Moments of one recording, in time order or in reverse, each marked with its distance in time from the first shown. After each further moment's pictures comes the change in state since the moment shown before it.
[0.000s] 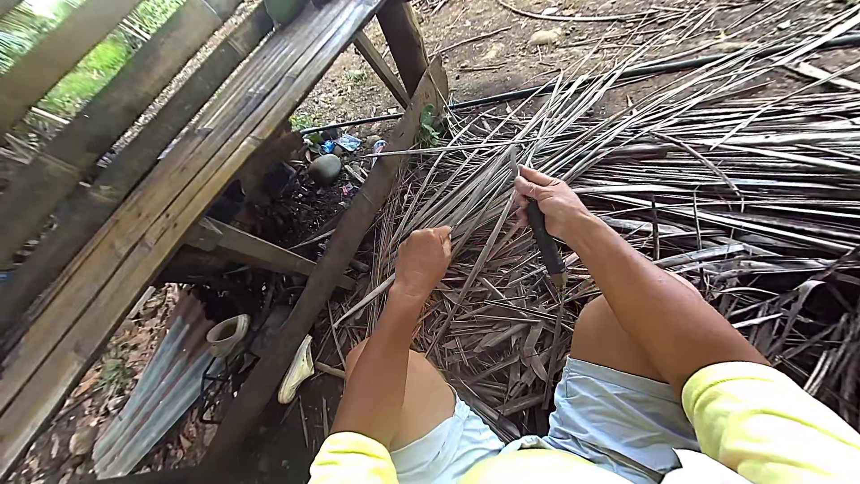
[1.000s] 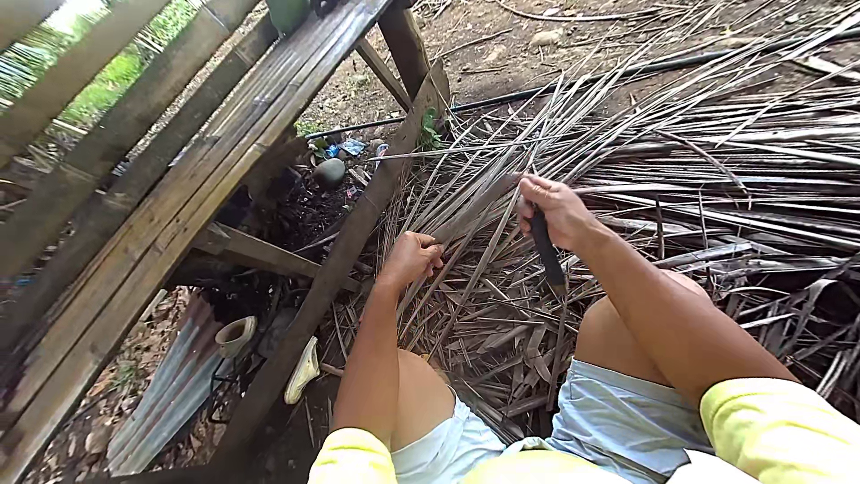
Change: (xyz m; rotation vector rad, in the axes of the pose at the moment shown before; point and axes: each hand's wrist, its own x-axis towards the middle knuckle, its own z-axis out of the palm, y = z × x) left_hand 0.019 -0.038 -0.005 -0.454 -0.320 -0.228; right_hand -0.033 -0.008 0.006 0.012 -0.148 -0.074
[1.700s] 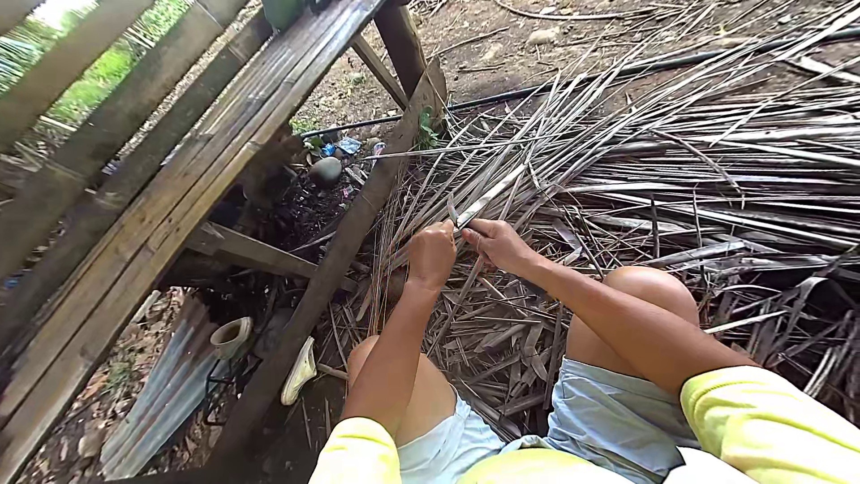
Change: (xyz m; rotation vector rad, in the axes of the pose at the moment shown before) left_hand 0.006 0.020 0.053 0.540 0.523 0.379; right_hand -0.005 0.042 0.054 -0.604 -0.187 -0.052
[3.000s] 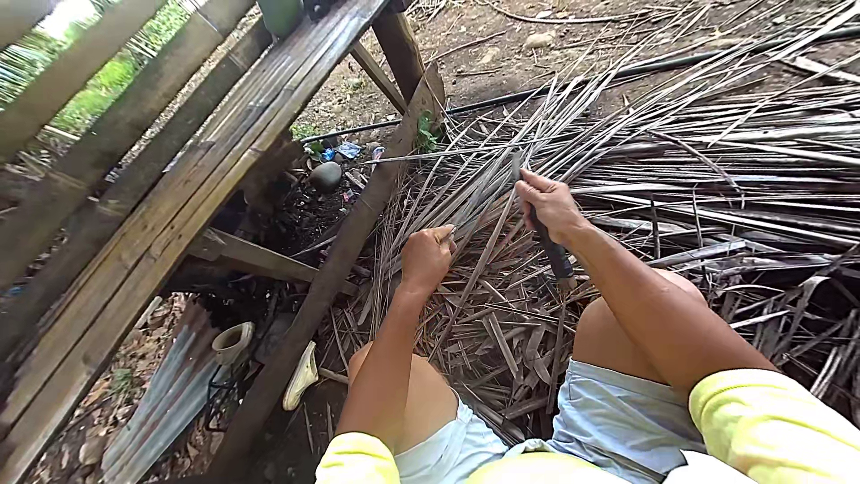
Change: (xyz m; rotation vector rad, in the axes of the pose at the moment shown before) left_hand -0.015 -0.008 -0.029 -0.390 -0.135 -0.090; right_hand 0.015 0.014 -0.074 0.370 0.433 0.134
